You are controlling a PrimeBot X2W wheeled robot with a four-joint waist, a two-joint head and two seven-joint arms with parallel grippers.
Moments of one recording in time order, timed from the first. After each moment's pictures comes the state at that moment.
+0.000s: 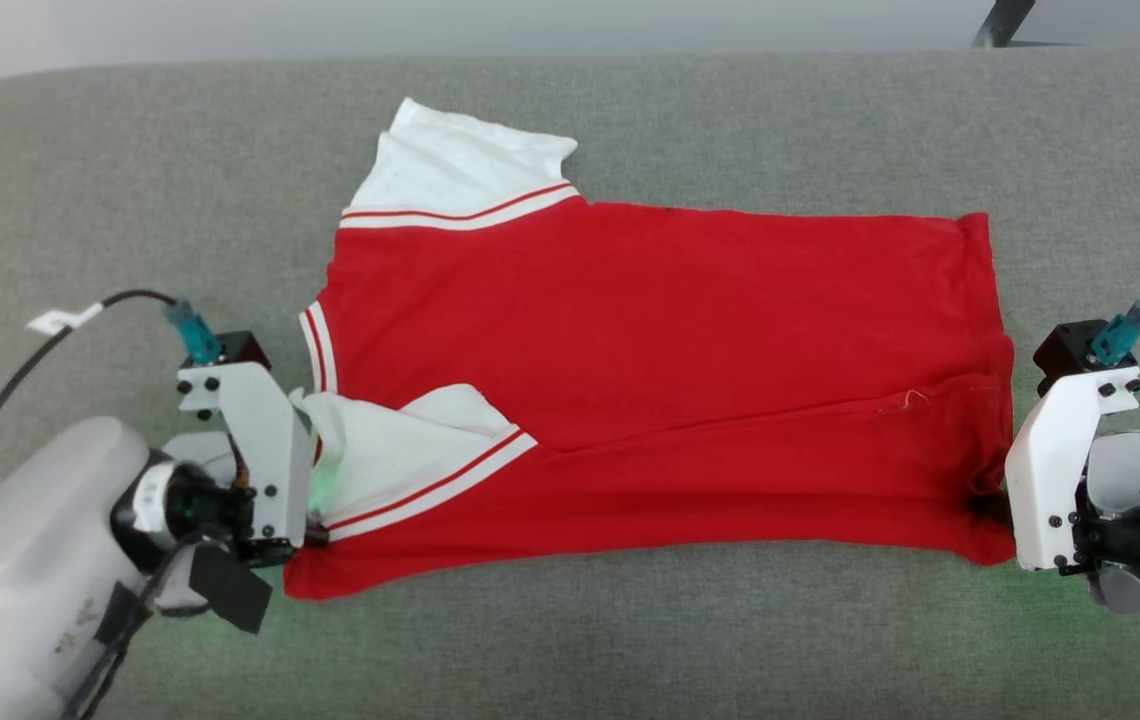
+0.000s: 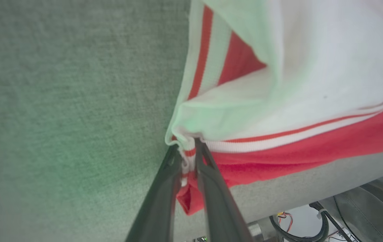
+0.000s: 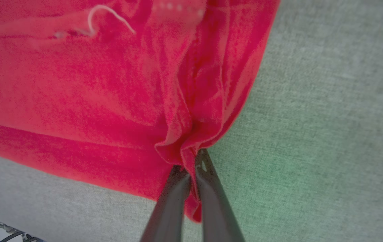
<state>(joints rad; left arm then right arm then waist) -0.80 0.69 -0.91 0.41 -1.32 0.27 0.93 -0.48 -0.34 0.13 0.28 0.53 0.13 1.09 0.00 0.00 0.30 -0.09</state>
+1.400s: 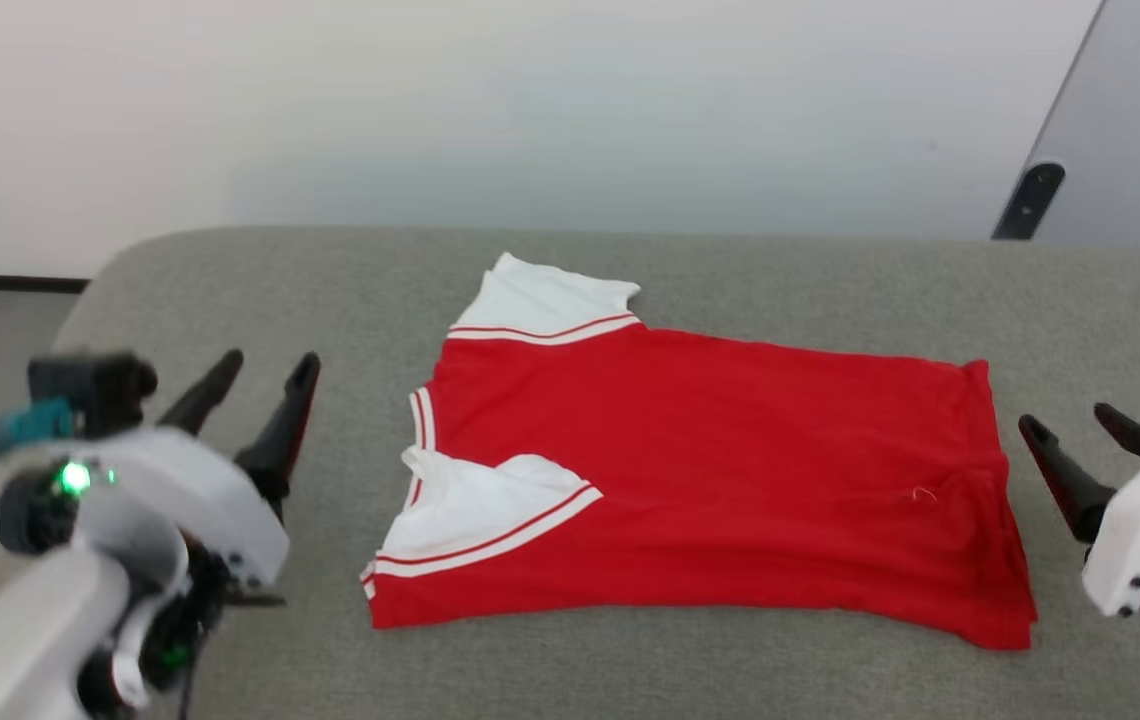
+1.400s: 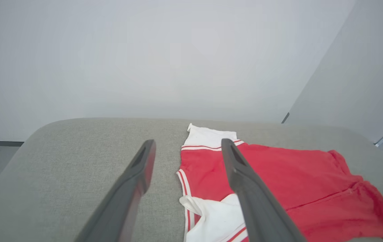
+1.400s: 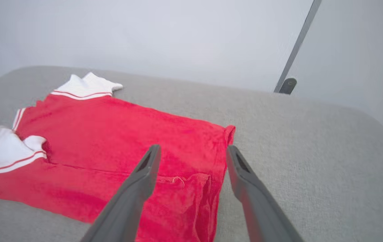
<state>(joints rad) -0.52 0.80 -0.68 0.01 -1.12 0.27 -0.01 -0.26 -0.39 0.01 0.01 0.48 0.13 0.60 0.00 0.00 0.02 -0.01</state>
